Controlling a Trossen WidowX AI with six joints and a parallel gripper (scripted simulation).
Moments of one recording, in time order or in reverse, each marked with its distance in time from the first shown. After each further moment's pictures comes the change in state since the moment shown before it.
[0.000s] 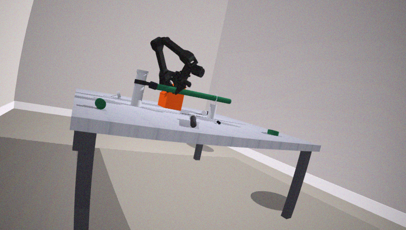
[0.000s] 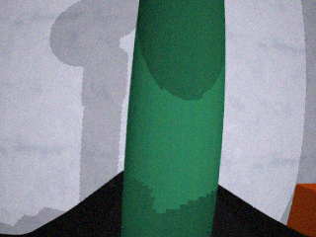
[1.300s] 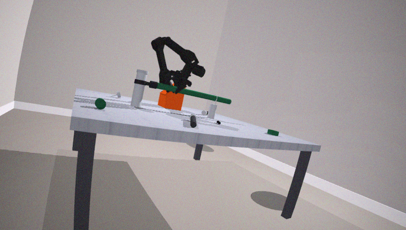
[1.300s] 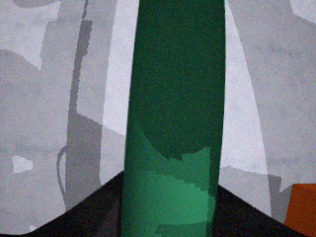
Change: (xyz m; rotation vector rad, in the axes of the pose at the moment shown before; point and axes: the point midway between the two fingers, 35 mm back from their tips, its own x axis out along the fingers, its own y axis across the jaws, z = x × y) arm -0.005 0.000 0.001 -0.002 -0.014 -0.007
